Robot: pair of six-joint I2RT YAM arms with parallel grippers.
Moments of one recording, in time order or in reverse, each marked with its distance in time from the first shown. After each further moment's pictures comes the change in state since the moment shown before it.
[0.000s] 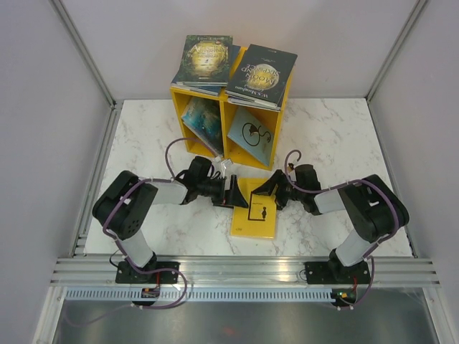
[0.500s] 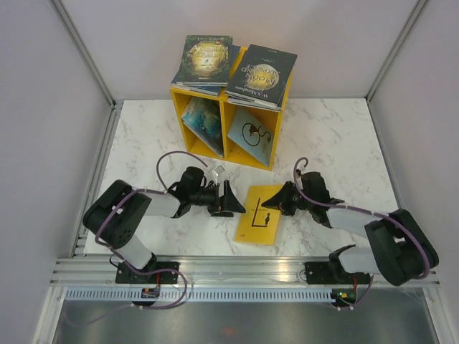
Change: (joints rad) left arm -0.010 -0.083 -0.205 0.256 0.019 -0.269; right arm 0.039 -0.333 -0.099 -0.235 0.092 -0.078
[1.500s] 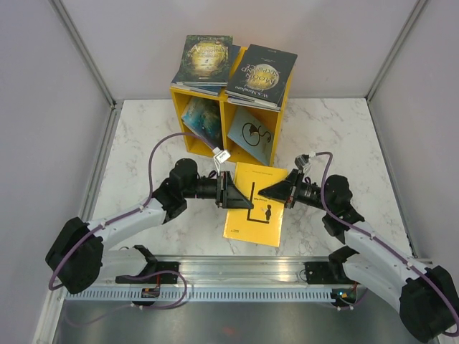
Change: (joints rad) left arm -0.142 -0.430 0.102 -0.058 0.053 -0.090; right arm 0.042 -0.473 -0.015 0.195 -0.212 0.382
